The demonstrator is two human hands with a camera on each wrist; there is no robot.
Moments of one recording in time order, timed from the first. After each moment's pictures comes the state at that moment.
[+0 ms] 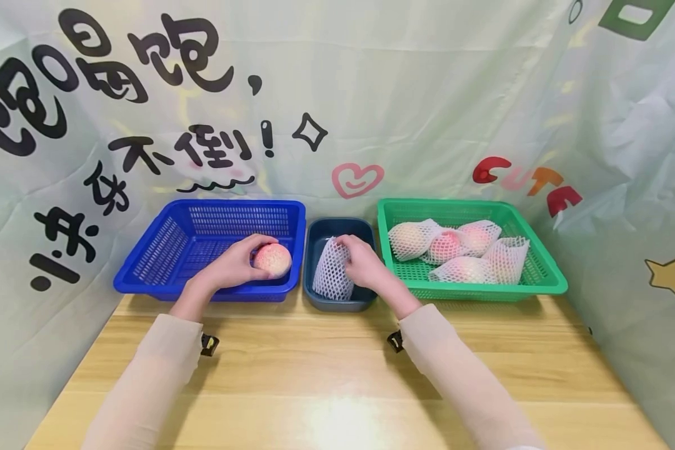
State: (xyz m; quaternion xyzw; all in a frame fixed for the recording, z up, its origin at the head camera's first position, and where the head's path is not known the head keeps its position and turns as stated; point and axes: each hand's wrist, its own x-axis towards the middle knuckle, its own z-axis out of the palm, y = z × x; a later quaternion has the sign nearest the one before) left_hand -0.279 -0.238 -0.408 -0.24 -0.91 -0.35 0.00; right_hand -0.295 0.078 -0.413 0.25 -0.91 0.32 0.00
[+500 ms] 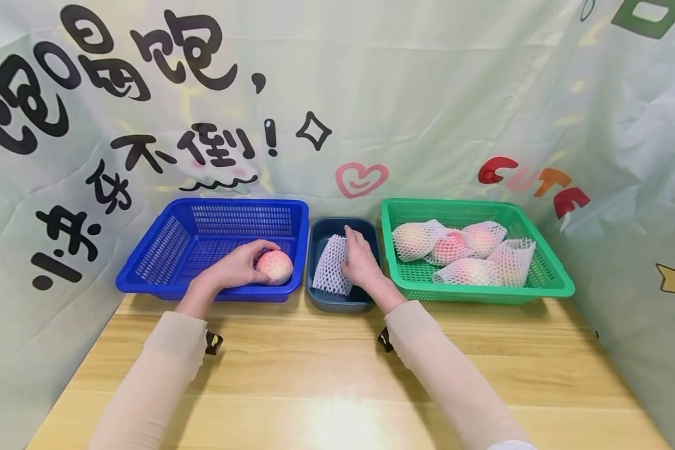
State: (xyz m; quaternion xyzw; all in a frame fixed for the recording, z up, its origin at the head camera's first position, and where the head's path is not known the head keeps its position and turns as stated) left_hand -0.286 -0.243 -0.418 -0.23 -0.91 -0.35 -0.06; right_hand -0.318 0.060 -0.447 0.16 -0.94 0.29 0.02
